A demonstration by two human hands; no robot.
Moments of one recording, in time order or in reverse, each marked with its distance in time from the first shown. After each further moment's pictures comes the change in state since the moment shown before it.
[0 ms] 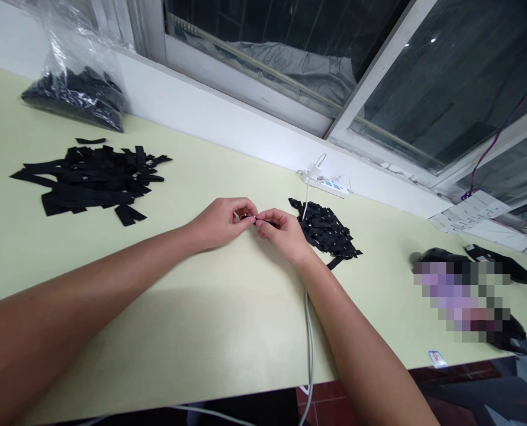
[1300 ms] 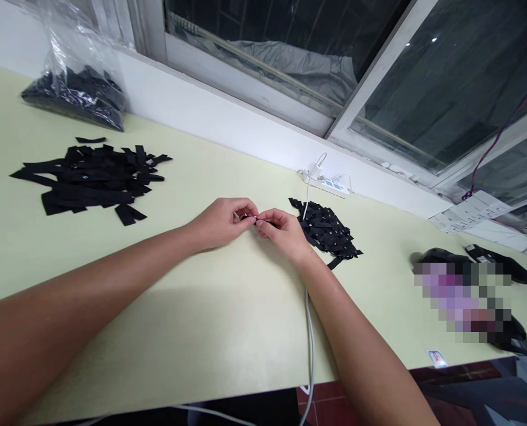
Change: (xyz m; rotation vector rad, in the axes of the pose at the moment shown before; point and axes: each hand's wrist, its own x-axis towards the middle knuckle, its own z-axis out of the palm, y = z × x) left_hand 0.000 0.000 0.000 0.012 -0.006 -0.018; right_hand 0.001 0.001 0.000 0.023 -0.008 0.024
